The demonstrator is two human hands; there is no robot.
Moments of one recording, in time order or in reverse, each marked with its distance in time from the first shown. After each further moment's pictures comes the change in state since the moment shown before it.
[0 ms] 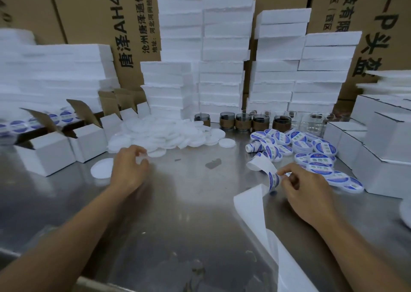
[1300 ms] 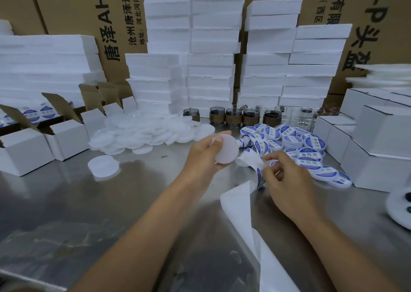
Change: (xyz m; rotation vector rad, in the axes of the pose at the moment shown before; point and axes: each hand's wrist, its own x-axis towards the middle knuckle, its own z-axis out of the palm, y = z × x) left_hand -0.065 0.152 0.059 -1.168 -0.532 -0.127; right_hand 0.002 -0.010 0.010 0.217 0.047 0.048
